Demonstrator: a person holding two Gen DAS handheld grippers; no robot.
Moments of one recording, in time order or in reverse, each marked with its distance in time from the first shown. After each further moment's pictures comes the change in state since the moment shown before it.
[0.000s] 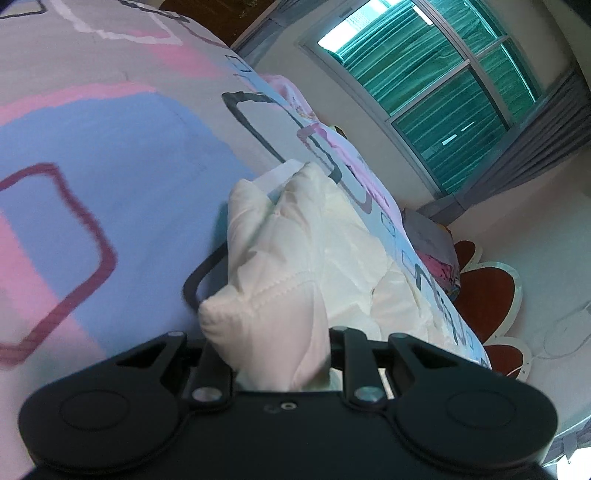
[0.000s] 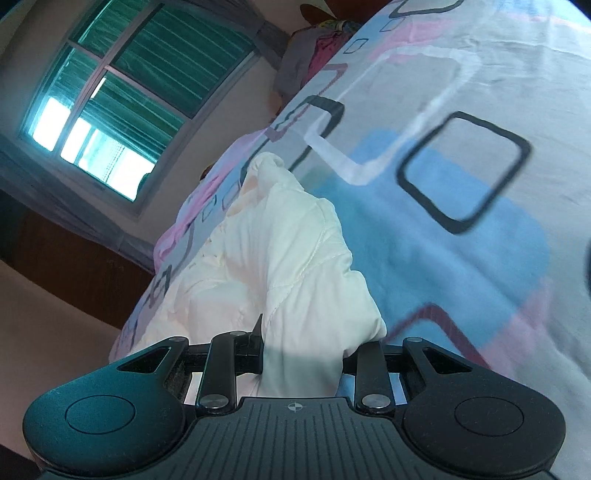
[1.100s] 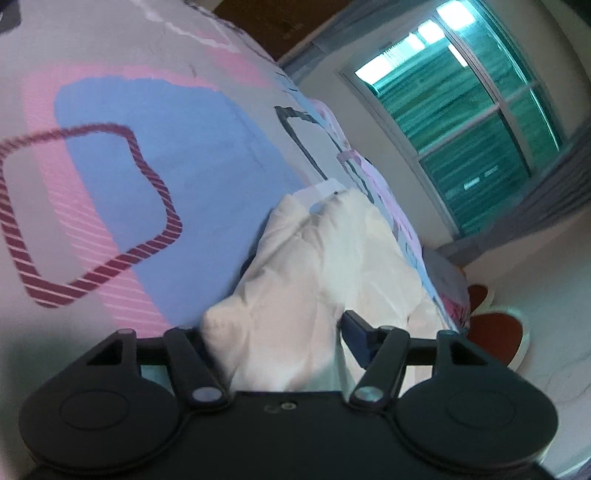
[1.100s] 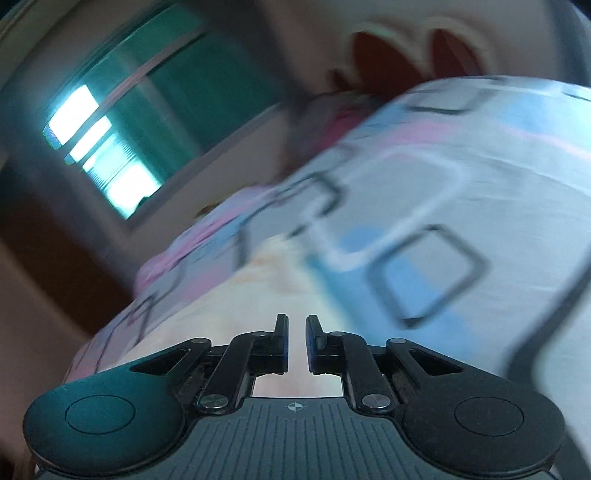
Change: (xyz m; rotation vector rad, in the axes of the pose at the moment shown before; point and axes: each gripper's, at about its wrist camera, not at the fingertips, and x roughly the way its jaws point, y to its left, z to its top) left arm 0.002 0.034 -0.021 -0.146 -0.098 0.034; right arm -0.030 0.049 0.005 -0.292 -0.155 -0.035
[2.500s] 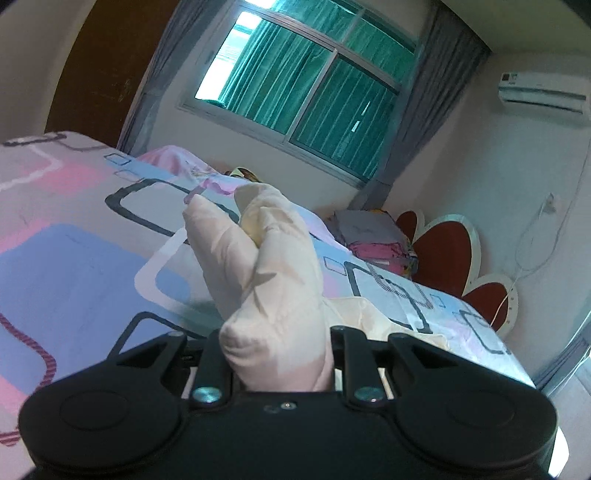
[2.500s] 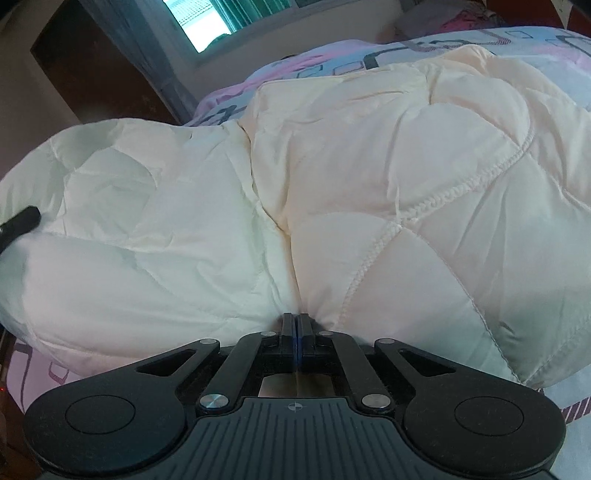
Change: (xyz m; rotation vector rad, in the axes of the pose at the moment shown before) left arm -0.049 -0.128 -0.016 0.579 -0.042 -0.194; right arm 0.098 0.090 -0.121 -0.230 0.404 0.065
